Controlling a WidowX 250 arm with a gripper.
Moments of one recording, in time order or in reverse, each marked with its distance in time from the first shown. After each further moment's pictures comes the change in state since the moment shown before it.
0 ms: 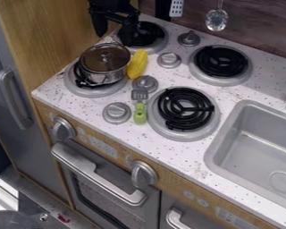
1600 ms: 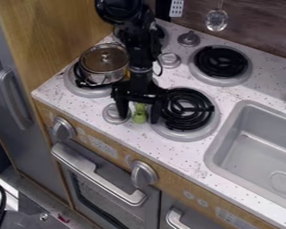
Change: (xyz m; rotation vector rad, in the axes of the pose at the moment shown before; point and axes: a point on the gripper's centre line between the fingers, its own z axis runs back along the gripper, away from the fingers) arm -0.082 -0.098 -0.081 -0.040 0.104 0.265
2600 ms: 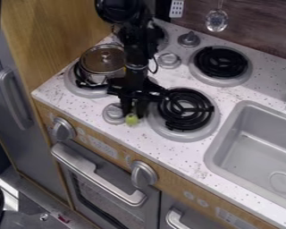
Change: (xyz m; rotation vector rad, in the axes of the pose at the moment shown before) arm 0.007 0.023 -0.010 0.042 0.022 0.031
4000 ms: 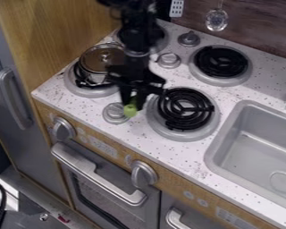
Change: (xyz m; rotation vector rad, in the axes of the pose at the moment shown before) arm -0.009 -0.023 0.043 -0.006 -0.048 -0.126
